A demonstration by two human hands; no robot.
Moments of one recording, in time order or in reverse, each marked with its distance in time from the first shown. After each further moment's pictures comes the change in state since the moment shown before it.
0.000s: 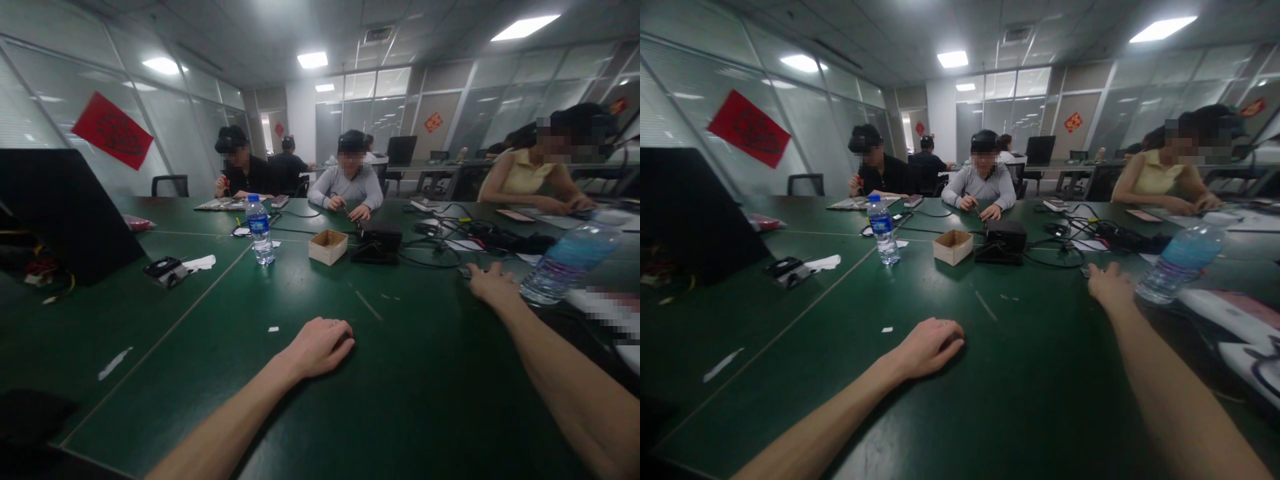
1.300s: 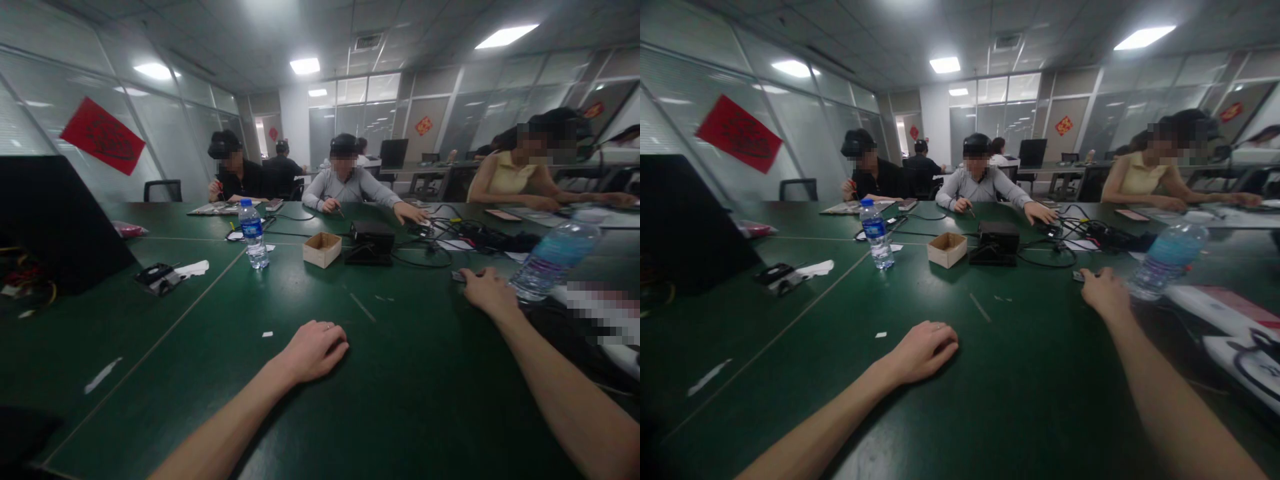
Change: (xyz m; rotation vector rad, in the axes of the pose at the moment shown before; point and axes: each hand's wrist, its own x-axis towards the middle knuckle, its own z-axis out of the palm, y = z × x) left_hand 0.002 -0.004 0.007 0.026 0.003 0.015; right_hand -0.024 0.002 0.003 -0.066 0.041 0.008
